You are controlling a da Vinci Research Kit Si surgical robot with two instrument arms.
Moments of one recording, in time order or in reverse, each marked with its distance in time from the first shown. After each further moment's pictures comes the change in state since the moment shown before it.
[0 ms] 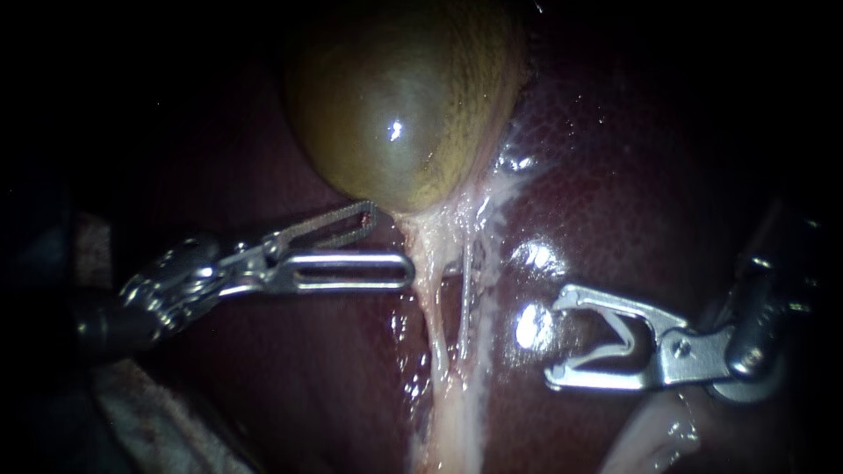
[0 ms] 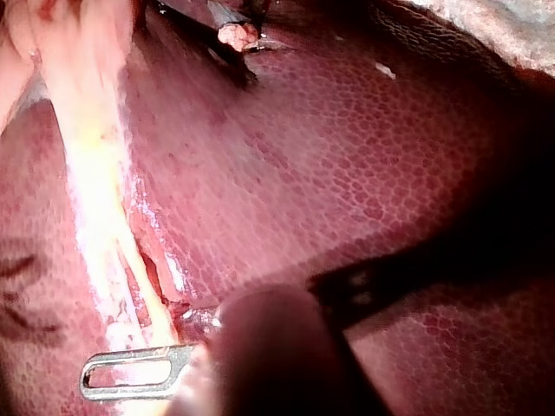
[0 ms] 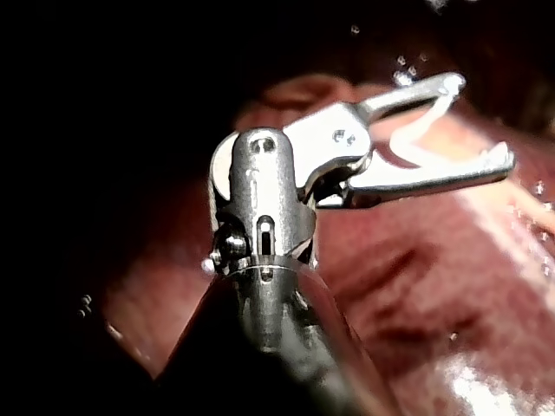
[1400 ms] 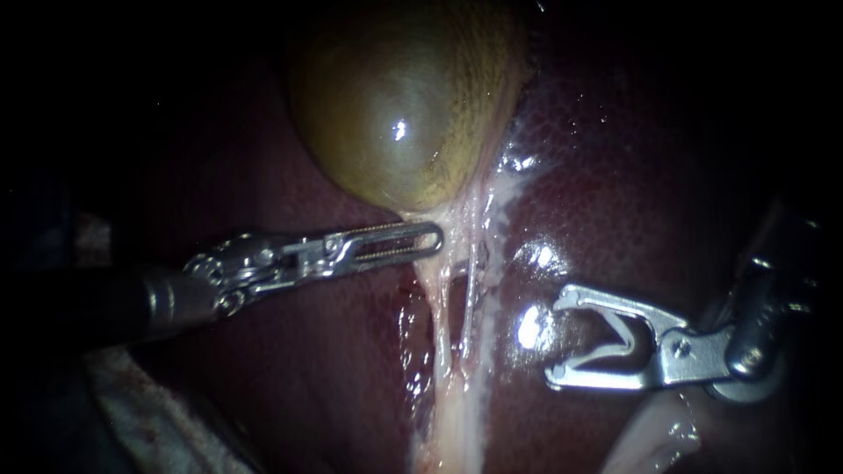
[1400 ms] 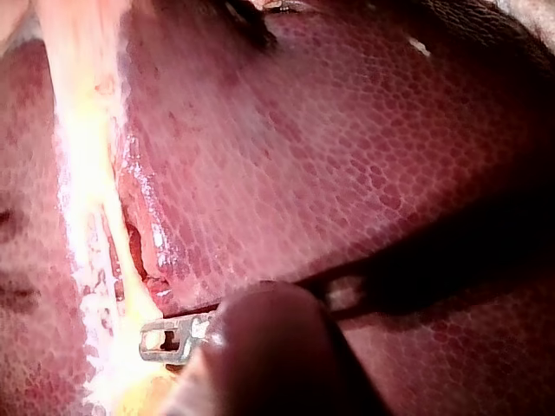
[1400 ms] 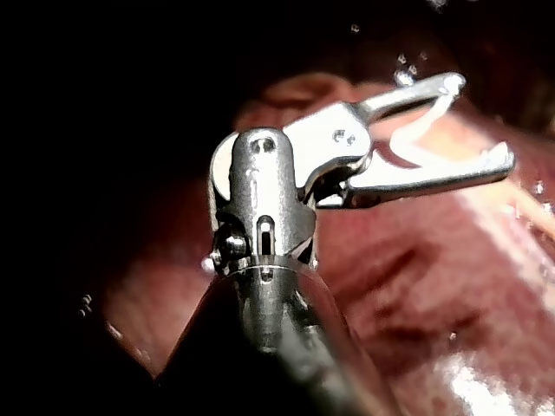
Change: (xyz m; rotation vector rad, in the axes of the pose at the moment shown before) right arm 0.000 0.000 0.000 -0.001 0.000 0.006; left arm -0.001 -0.004 0.005 0.077 -0.076 -0.208
